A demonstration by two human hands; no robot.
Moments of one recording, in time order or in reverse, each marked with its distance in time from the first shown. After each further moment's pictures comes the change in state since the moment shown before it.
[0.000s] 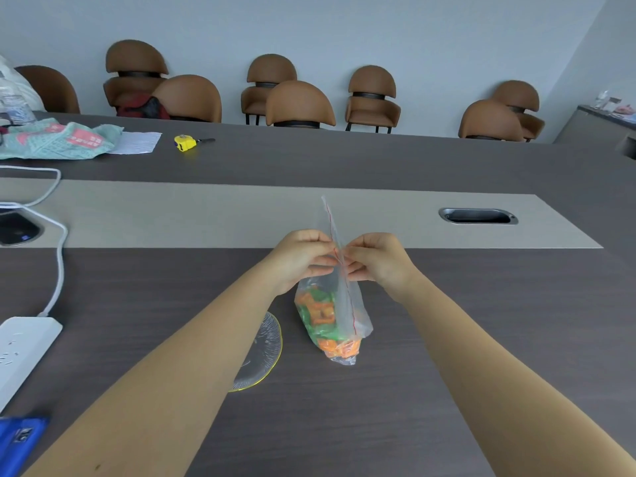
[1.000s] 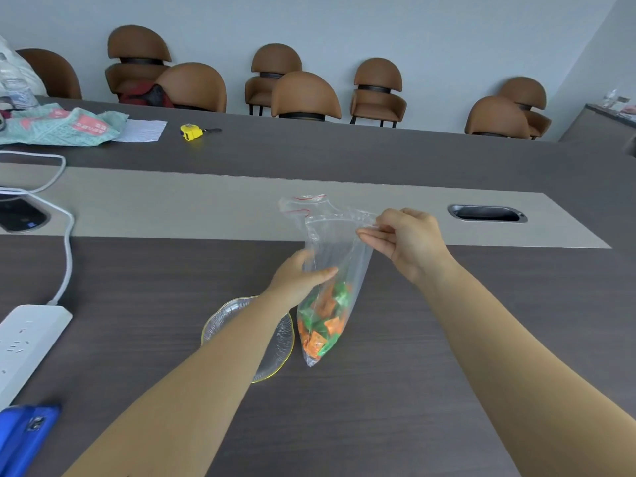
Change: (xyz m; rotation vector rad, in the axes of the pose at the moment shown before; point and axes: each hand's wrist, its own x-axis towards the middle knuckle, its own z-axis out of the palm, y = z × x) left_hand -0.004 -0.053 -0.023 0.304 0.178 -0.035; right_hand 0.004 -0.022 0.009 0.455 0.270 0.040
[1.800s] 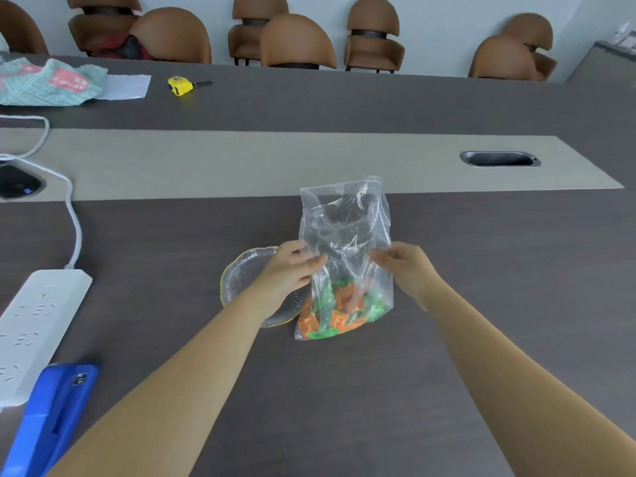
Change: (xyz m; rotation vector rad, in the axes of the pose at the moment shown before) left_hand -0.037 -0.067 -0.036 -0.355 -0.175 -0.139; right_hand -0.027 0.120 -0.015 -0.709 -0.023 0.084
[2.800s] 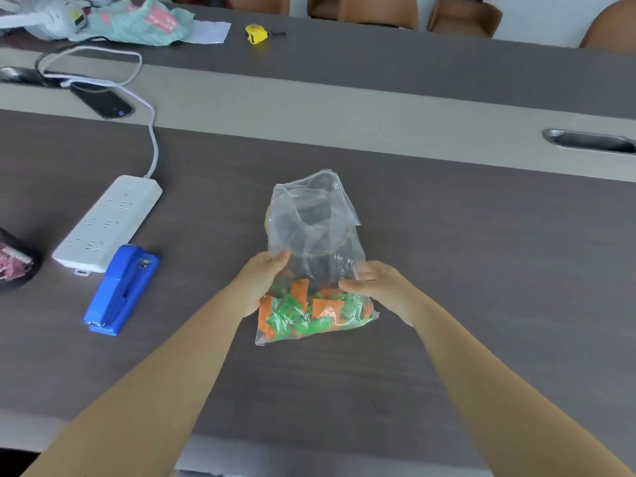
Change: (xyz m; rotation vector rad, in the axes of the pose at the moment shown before) left_hand -0.074 -0.090 -0.042 0.049 0.332 -0.229; right_hand -0.061 0.038 0.064 -0.120 -0.574 0.071
